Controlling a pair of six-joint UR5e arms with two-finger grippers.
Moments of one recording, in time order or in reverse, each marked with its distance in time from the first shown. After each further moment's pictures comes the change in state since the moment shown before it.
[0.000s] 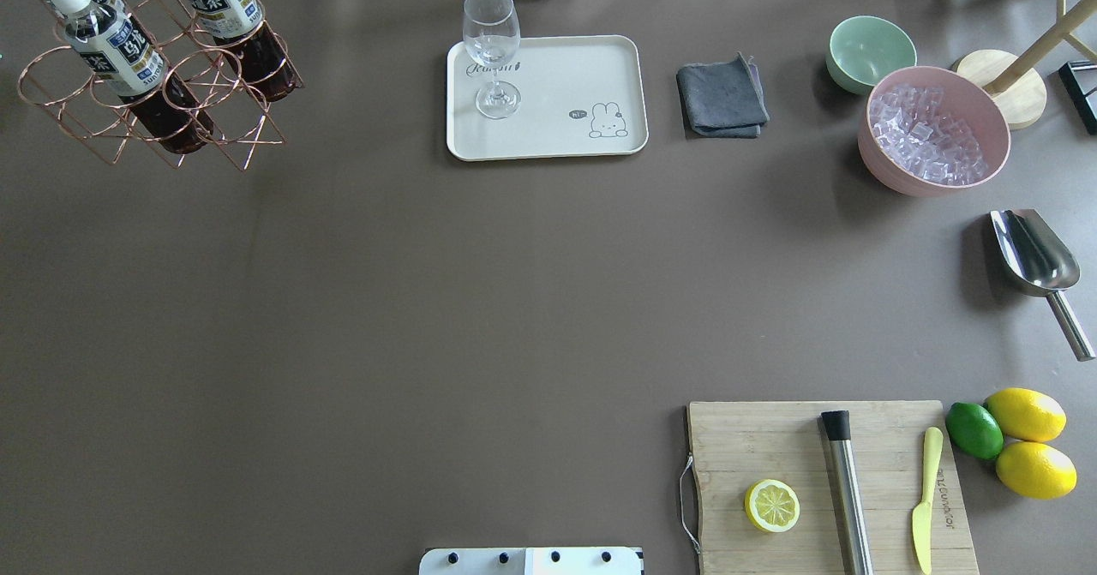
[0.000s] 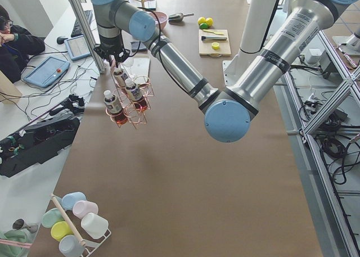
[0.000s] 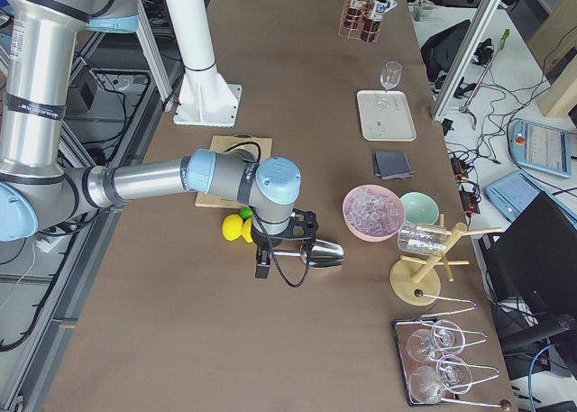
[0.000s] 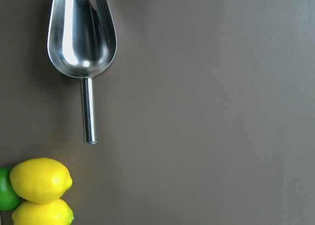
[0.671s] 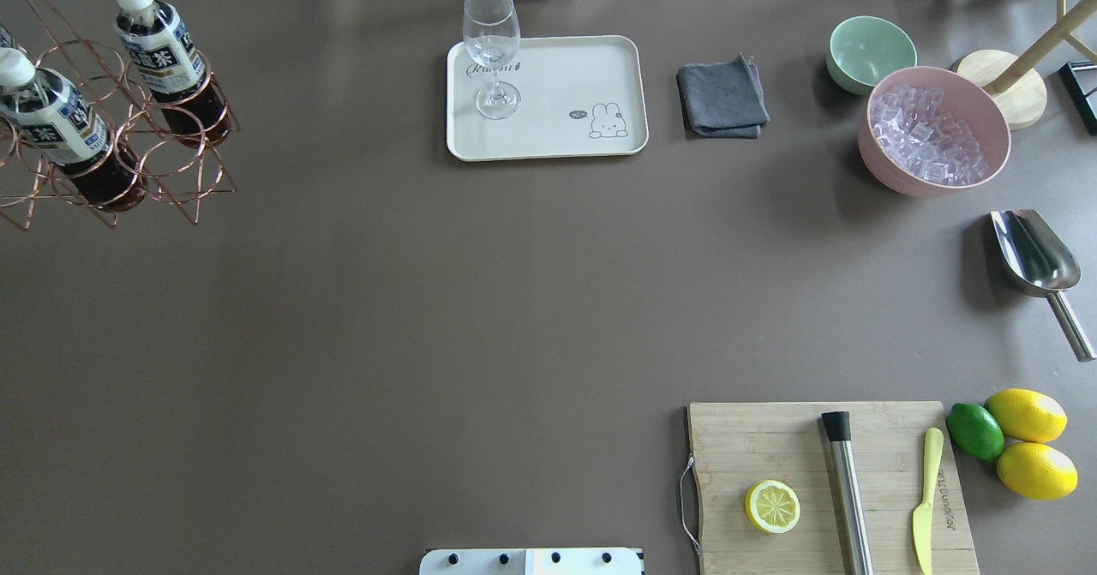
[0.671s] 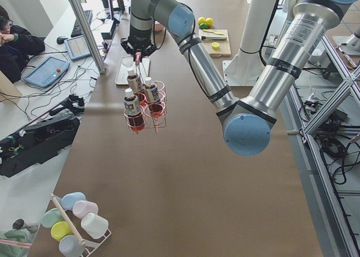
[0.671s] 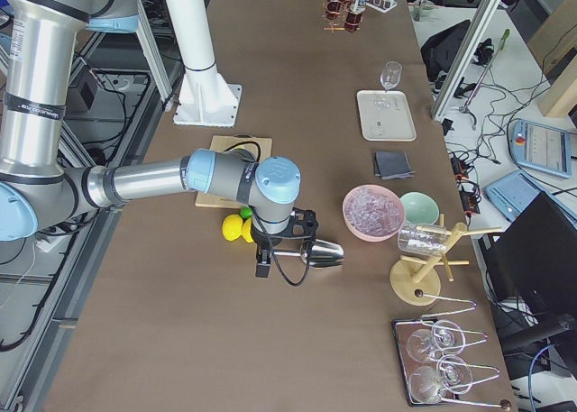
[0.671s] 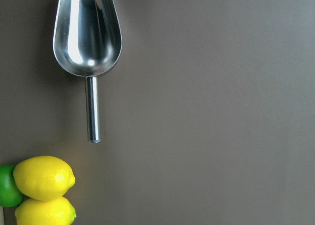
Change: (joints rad) left arm 0.017 0.152 -0.338 0.098 0.044 -0.218; right arm 0.000 -0.001 0.003 -0.001 0.008 -0.014
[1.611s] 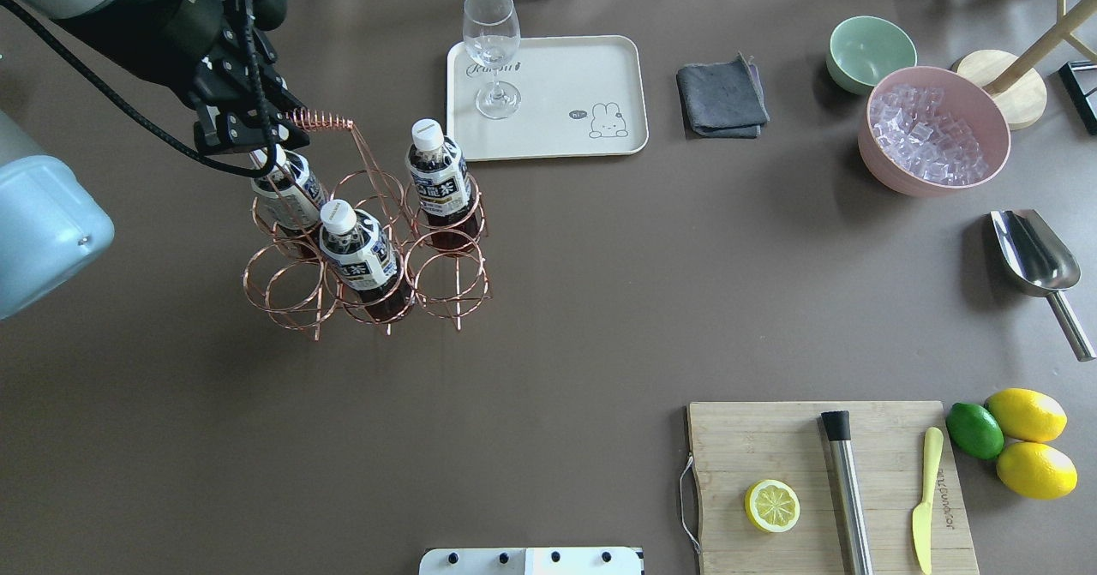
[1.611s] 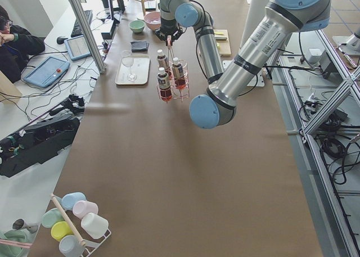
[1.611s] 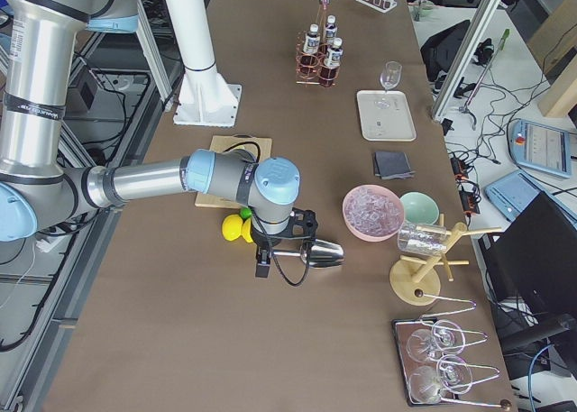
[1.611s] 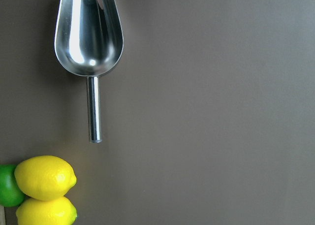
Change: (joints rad) left arm 0.486 -0.200 -0.031 -0.006 0.132 -0.467; right arm 0.001 0.000 -0.001 -0.001 0.005 -0.005
